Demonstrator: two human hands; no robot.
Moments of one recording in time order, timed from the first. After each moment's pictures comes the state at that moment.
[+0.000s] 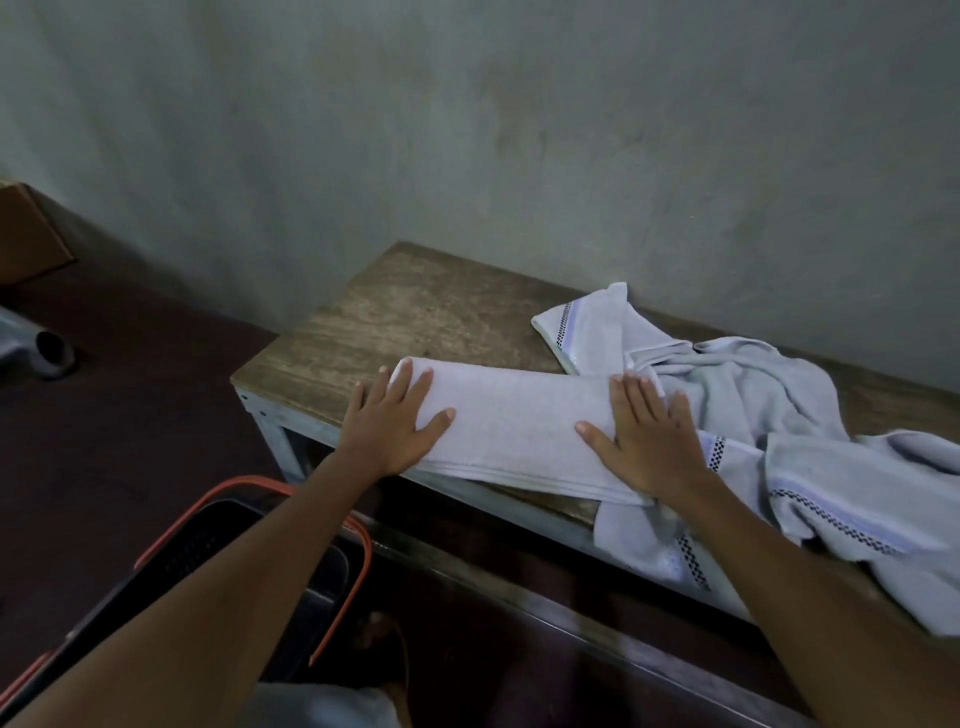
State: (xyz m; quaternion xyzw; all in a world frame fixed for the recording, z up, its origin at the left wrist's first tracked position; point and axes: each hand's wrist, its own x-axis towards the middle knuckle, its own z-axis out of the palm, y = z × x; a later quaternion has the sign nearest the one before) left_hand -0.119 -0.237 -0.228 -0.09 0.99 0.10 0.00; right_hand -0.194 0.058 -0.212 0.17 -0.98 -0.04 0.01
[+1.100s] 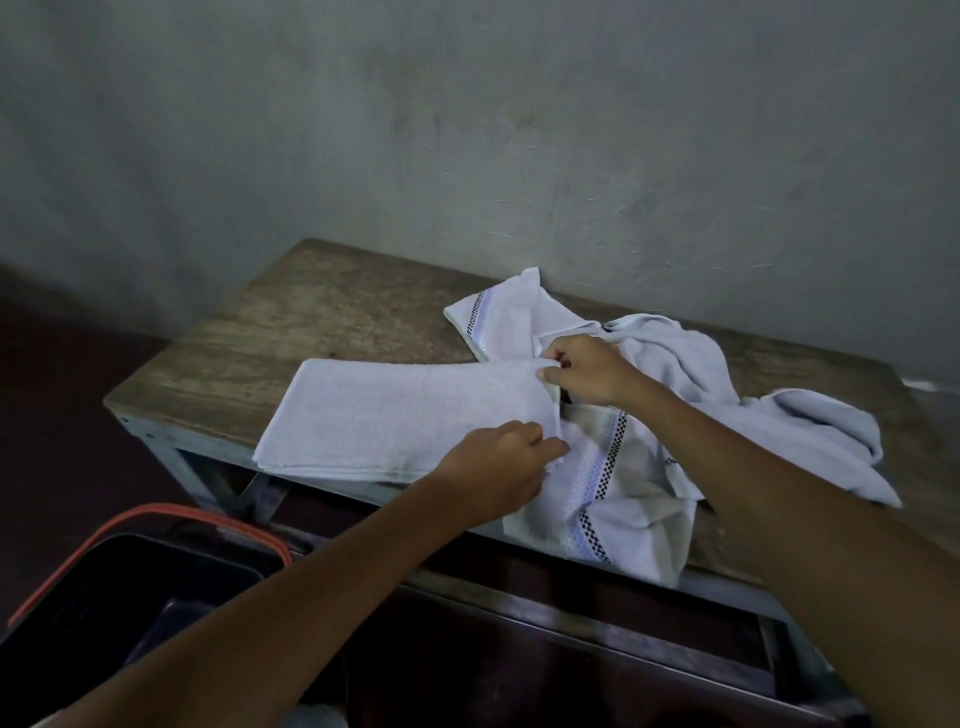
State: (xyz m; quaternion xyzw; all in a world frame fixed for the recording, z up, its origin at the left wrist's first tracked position) left_hand -0.125 -0.055 -0.204 0.32 0.93 0.12 -0.14; right_hand -0.255 0.092 -0.164 0.18 -0.94 0.27 -0.08
